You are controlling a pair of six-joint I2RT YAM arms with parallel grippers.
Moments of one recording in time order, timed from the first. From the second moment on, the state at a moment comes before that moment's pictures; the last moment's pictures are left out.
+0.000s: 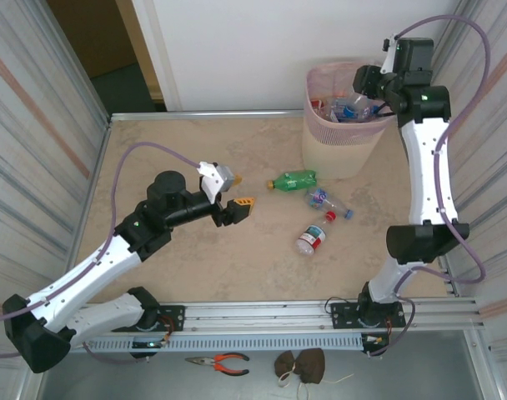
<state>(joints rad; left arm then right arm) -0.73 0.97 0.88 -0.11 0.34 0.02 0.05 1.75 2.22 -0.97 -0.01 0.20</state>
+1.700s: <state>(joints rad) -0.69 0.91 0.84 -0.15 0.31 0.03 0.05 2.04 2.39 -1.04 -0.06 0.12</state>
